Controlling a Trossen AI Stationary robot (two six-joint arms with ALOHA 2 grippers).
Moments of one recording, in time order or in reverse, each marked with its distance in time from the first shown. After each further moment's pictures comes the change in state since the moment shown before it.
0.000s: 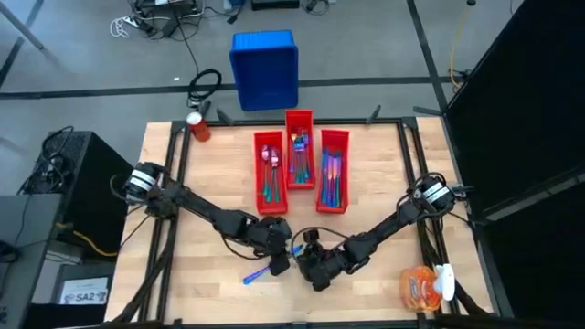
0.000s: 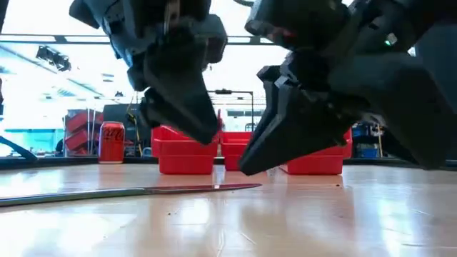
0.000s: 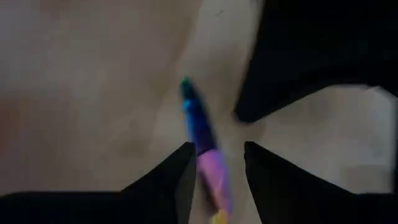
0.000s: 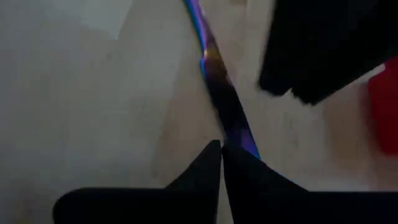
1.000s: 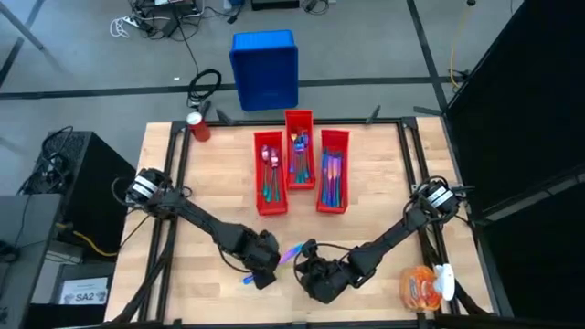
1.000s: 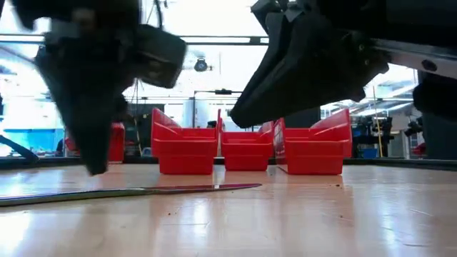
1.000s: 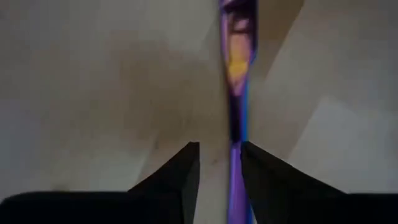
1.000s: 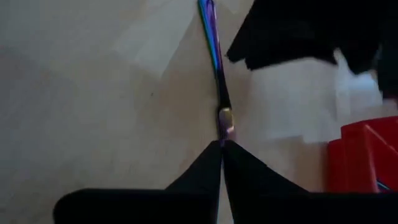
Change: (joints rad) left arm -0.124 0.055 0.101 -0.401 0.122 -0.227; right arm 0.072 -0.001 0.088 -0.044 0.082 -0.150
